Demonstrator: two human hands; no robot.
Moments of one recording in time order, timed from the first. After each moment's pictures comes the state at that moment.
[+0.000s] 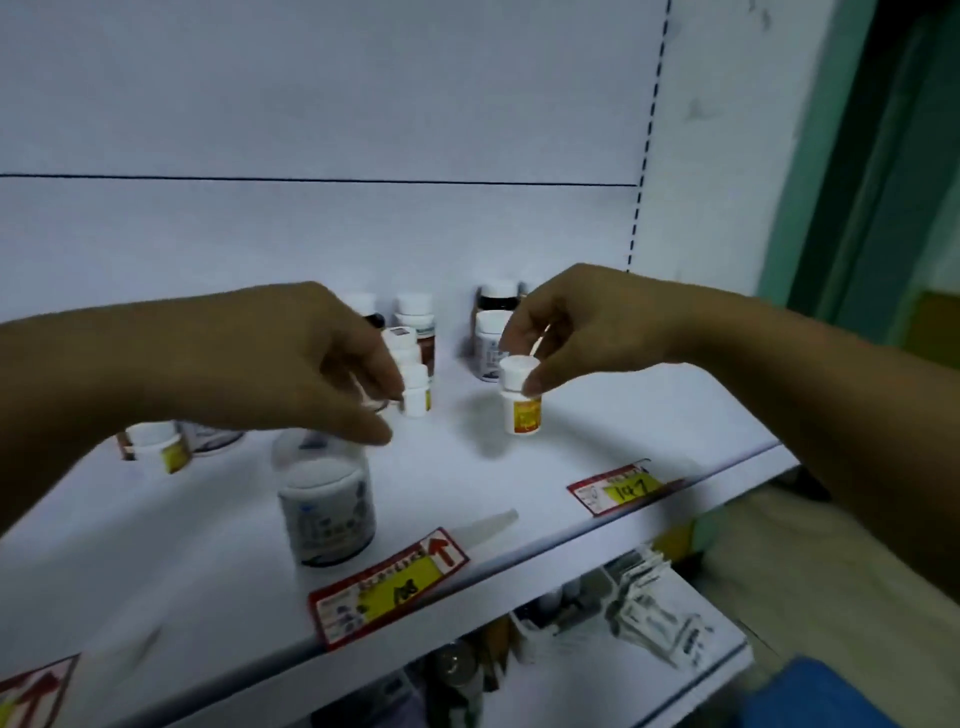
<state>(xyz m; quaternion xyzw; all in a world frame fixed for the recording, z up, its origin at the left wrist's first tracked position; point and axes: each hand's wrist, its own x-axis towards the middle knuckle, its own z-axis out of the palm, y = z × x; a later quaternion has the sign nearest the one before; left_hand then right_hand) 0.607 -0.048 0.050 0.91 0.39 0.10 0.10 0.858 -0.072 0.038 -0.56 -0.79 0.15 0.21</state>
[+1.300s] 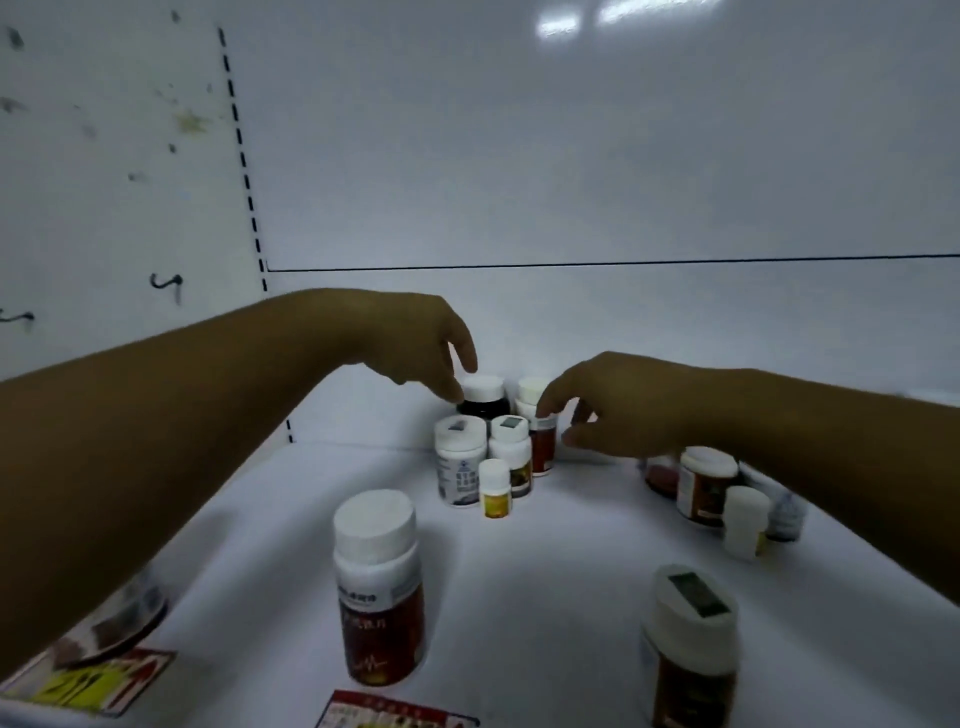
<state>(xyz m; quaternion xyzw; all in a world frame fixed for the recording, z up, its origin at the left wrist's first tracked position) 0.253 0.006 0.106 0.73 0.68 0.03 0.04 0.460 0.050 0.052 -0.34 -0.94 -0.03 0.07</state>
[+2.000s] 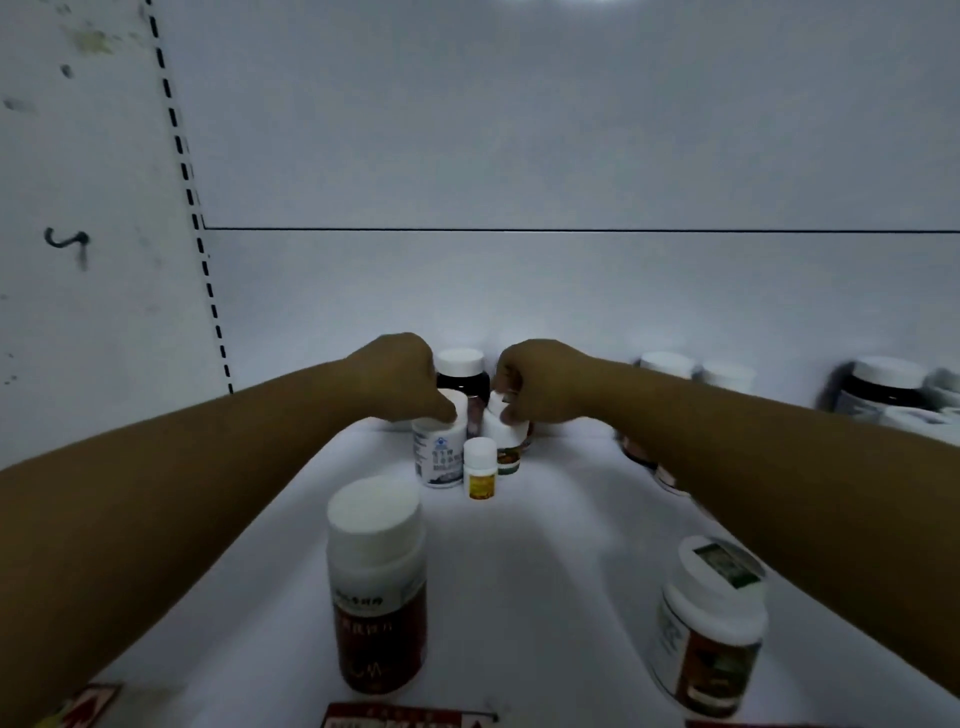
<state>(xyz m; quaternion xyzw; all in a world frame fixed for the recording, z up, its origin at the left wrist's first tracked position) 0.228 0.059 0.028 0.70 0.70 0.13 0.02 0.395 0.102 0.017 -0.45 -0.88 0.03 0.14</state>
